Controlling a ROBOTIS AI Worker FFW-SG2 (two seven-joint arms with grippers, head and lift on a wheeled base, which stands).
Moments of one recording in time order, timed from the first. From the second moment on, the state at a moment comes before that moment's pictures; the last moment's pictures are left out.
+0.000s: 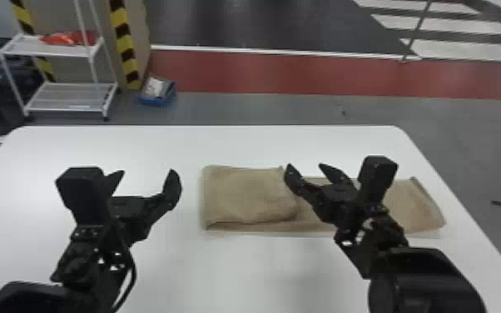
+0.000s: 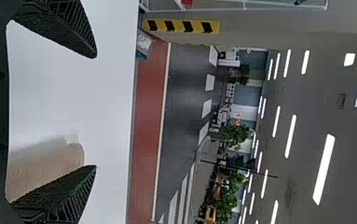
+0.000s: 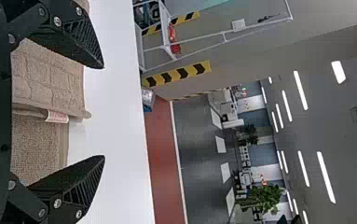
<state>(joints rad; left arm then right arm) 0.22 0.10 -0.13 -1.97 0.20 0.32 0.10 0.04 -0.03 0.00 -1.71 -0.19 0.32 0.21</state>
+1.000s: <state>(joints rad) 0.31 0.12 -0.07 -1.94 0.17 0.13 0.10 -0.07 -0.03 0.08 -1.52 -0.09 0.42 0.15</state>
